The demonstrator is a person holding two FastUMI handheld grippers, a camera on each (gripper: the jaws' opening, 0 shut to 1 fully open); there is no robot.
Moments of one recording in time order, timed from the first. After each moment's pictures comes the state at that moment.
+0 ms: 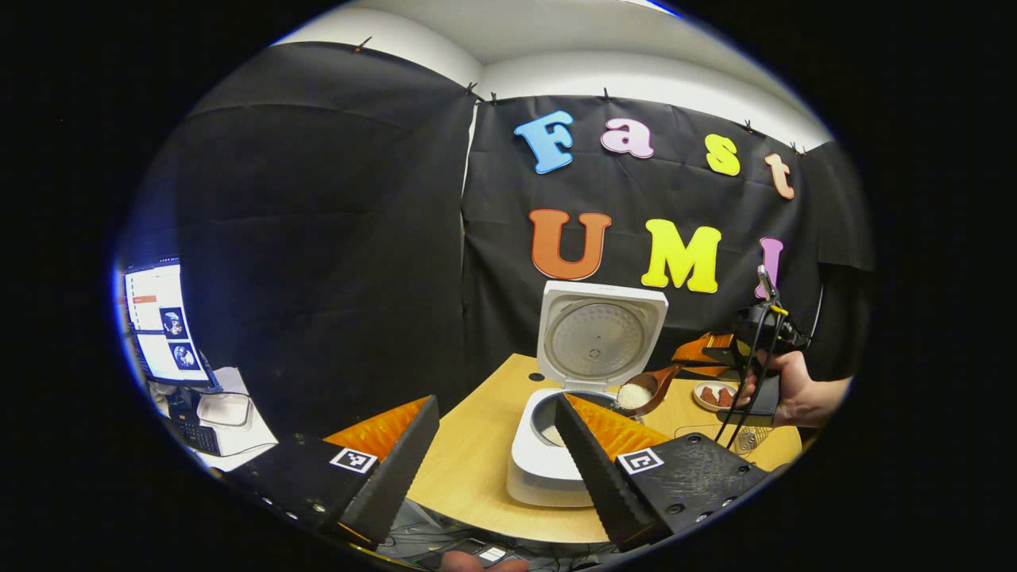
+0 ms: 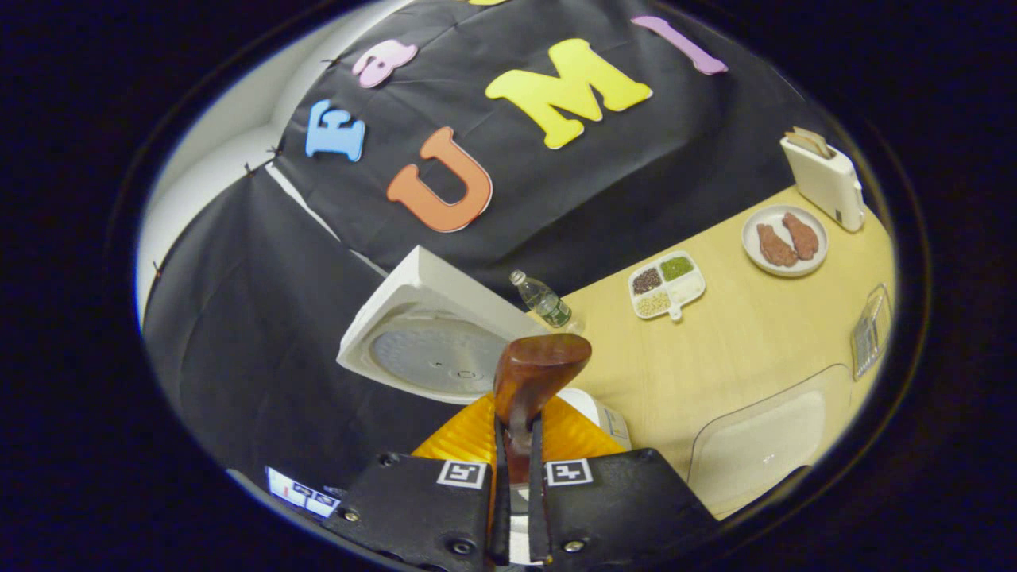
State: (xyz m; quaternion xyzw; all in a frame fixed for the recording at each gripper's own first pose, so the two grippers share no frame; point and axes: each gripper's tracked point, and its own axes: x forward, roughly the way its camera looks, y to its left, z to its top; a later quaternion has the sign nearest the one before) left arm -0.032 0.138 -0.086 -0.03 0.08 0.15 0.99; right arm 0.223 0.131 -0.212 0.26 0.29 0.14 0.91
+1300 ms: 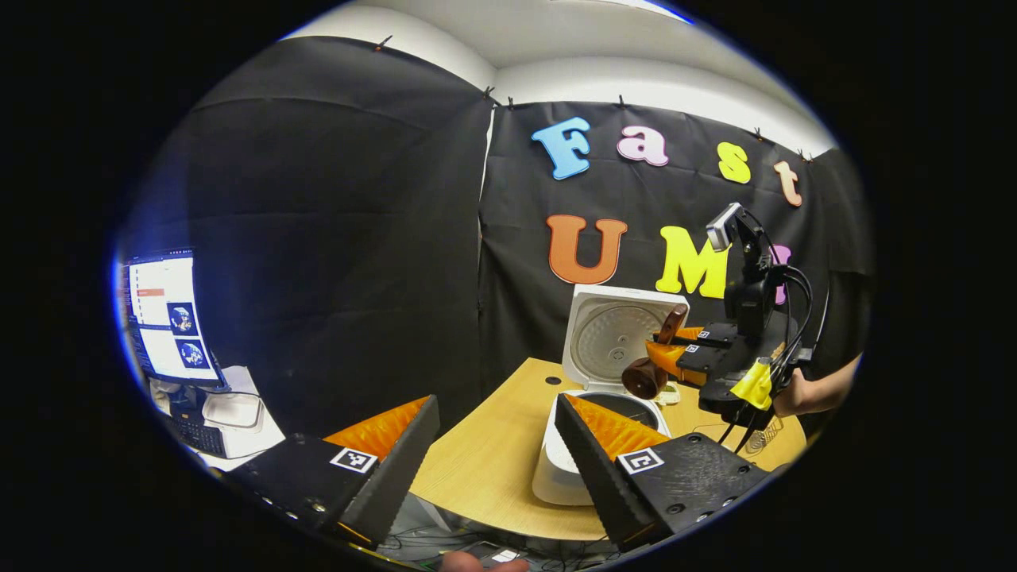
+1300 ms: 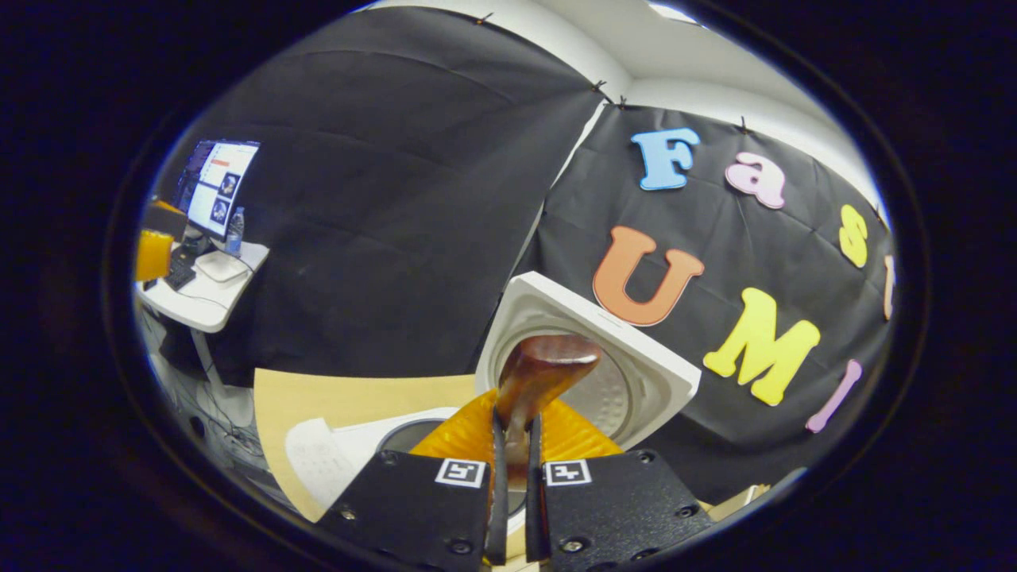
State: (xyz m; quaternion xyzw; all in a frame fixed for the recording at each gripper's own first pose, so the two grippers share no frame) left arm -0.050 0.167 -0.083 -0.04 0.06 0.15 0.99; right arm 0.175 0.243 -0.169 -0.26 0.06 0.28 0.92
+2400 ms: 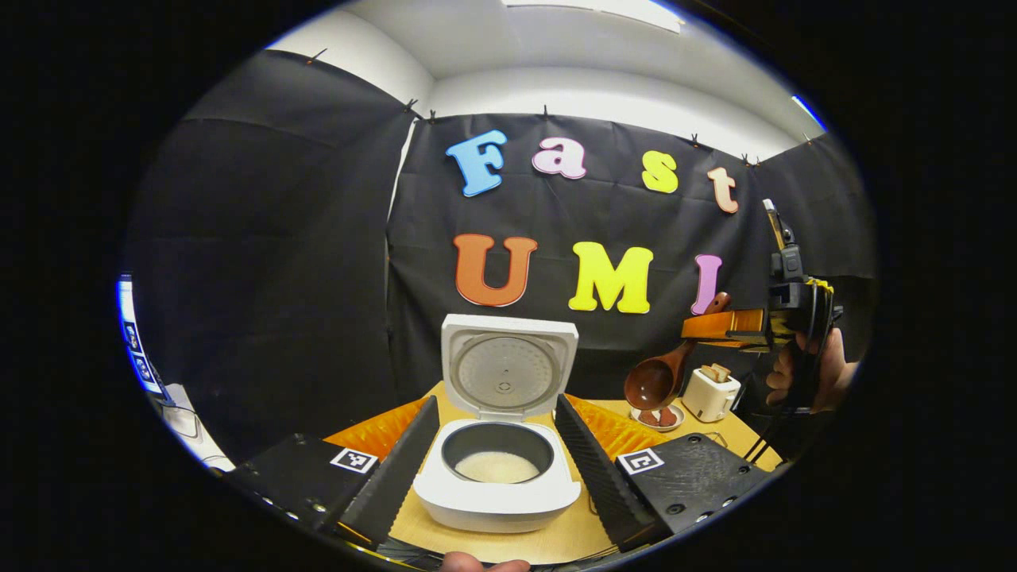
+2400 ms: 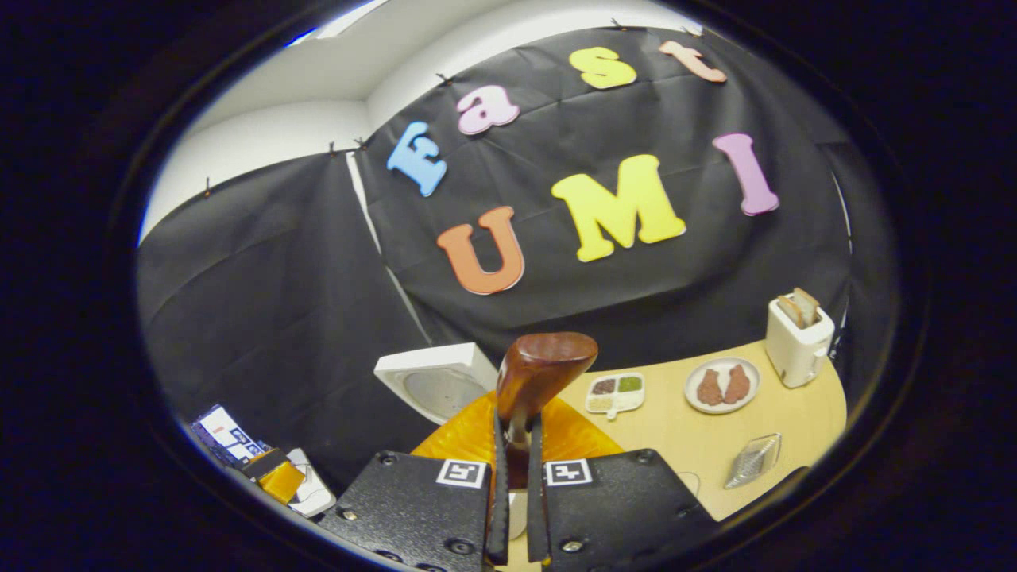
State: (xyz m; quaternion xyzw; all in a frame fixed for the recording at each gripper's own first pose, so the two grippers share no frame) left arm 0.025 0.013 -0.040 -0.02 0.03 0.01 1.00; right arm 0.144 -0.013 -0.076 0.15 0.16 0.12 0.97
